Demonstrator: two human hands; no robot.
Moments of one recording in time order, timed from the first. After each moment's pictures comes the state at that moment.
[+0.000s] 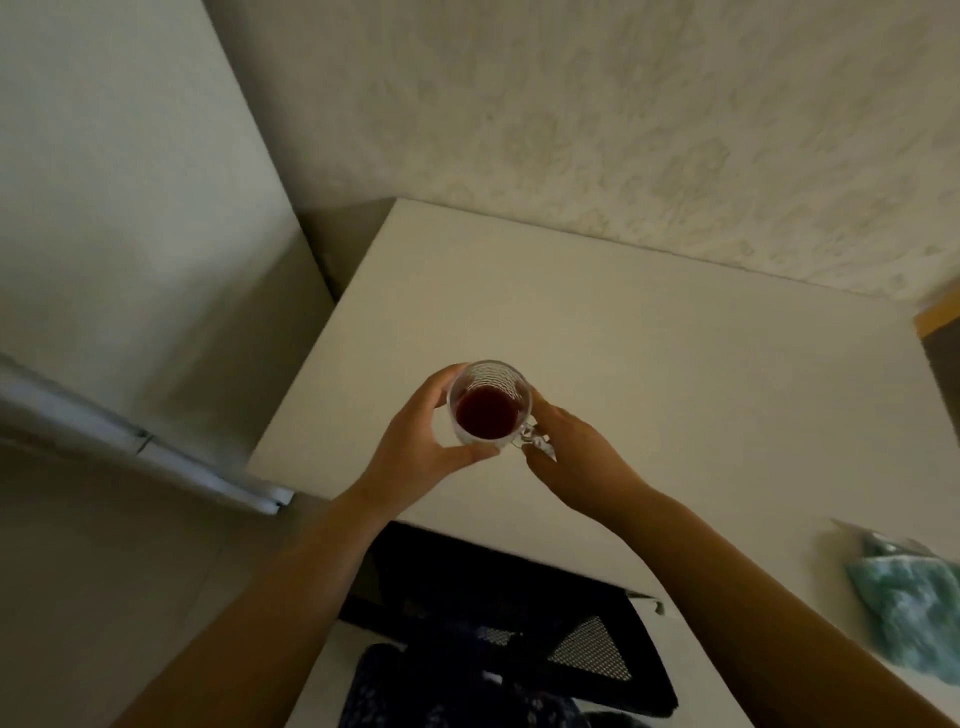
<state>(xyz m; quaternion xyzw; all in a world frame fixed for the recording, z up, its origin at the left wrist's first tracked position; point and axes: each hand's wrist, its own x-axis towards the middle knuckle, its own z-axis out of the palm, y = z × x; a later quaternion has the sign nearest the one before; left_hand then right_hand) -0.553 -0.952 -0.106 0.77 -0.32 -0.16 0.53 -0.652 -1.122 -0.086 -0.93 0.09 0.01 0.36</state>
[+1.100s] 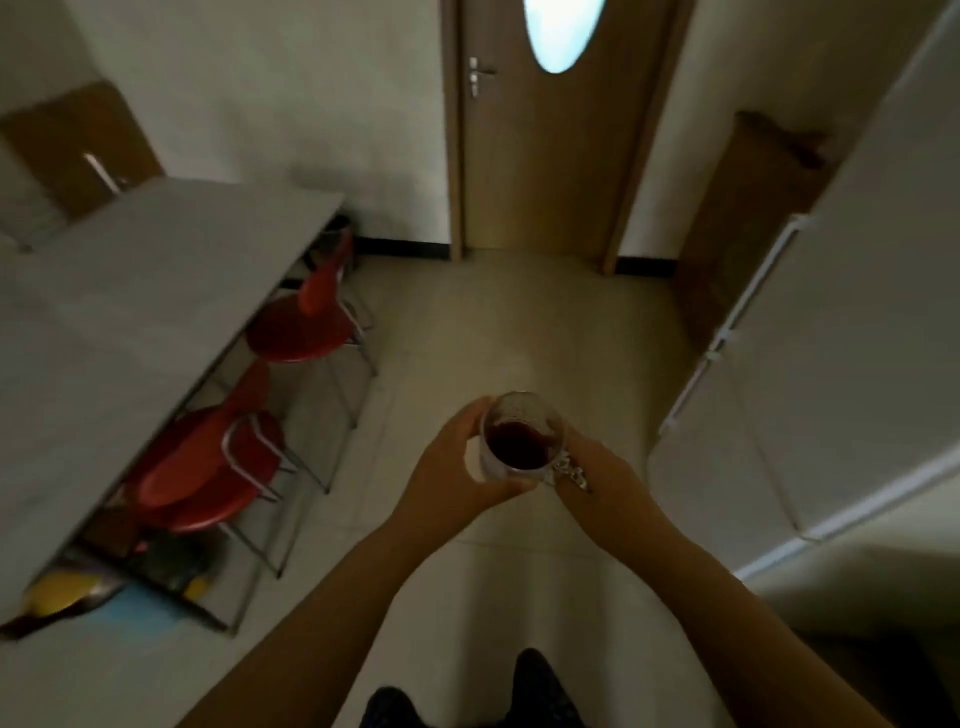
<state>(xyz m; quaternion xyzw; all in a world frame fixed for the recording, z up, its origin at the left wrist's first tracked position) -0.792 -0.317 -0.046 0.78 0.27 0.26 0.50 -0.655 -0.435 -0.039 -0.77 -0.50 0.18 0.36</state>
